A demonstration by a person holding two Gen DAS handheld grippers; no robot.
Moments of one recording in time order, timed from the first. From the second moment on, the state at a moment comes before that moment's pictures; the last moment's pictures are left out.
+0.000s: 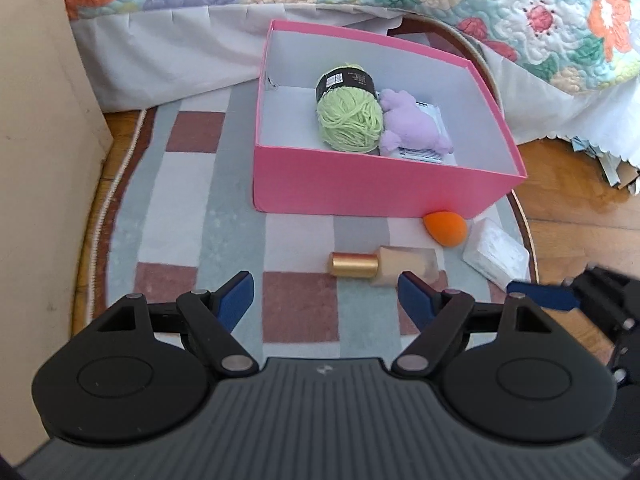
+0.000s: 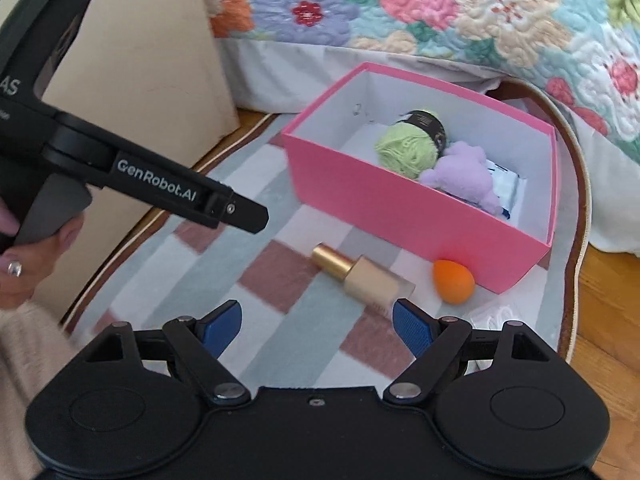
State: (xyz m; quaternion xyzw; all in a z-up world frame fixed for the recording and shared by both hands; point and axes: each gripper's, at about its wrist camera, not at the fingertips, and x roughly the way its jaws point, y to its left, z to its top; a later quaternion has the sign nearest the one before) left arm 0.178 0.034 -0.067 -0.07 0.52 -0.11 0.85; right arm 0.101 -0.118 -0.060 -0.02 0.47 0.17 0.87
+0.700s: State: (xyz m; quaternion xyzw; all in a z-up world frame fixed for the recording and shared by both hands) left arm 0.205 0.018 -0.164 -0.17 0.50 -0.15 0.84; right arm 0.131 -0.123 -0.170 0.00 0.43 0.10 0.90
